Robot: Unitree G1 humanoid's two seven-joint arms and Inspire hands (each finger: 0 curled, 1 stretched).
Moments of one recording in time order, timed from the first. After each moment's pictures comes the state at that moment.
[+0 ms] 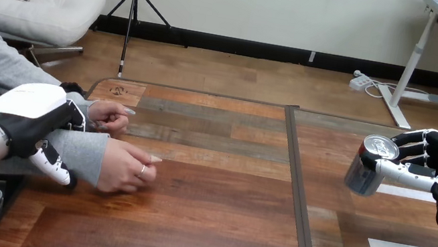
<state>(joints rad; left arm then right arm) -0.61 0.73 -0.41 1.08 0.62 -0.56 0.05 -0.63 -0.47 -0.08 1.24 -0.12 -0.48 -0.07</state>
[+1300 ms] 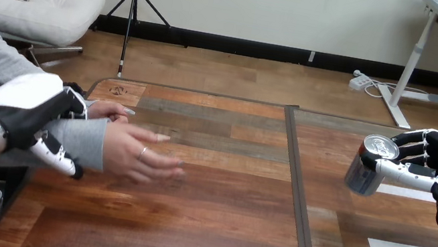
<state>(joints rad) -0.61 0.73 -0.36 1.09 0.55 -0.62 0.05 -0.63 -0.46 -0.08 1.24 -0.12 -0.48 -0.07</state>
